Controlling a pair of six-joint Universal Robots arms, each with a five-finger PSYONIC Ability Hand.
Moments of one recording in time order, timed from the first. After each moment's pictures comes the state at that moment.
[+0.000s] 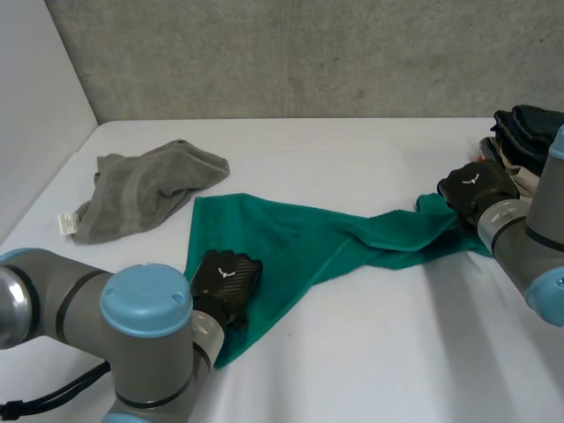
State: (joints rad) left arm 4.01 -2.11 -1.72 3.47 -1.74 3.37; right arm 1.82 -1.12 1.45 -0.01 1.57 2.44; left_hand 0.82 0.80 0.80 0.80 0.62; right_hand 1.13 1.17 1.19 1.20 0.99
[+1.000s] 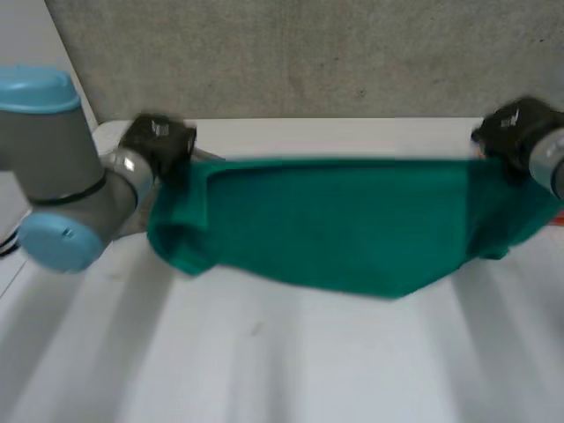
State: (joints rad) left arm 4.34 -2.13 -1.08 3.09 -1.53 3.60; right arm 1.73 -1.14 1.10 0.28 1.46 2.28; left_hand 1.15 1.20 1.19 1.20 0.98; right_hand 1.13 1.17 1.19 1.20 0.99
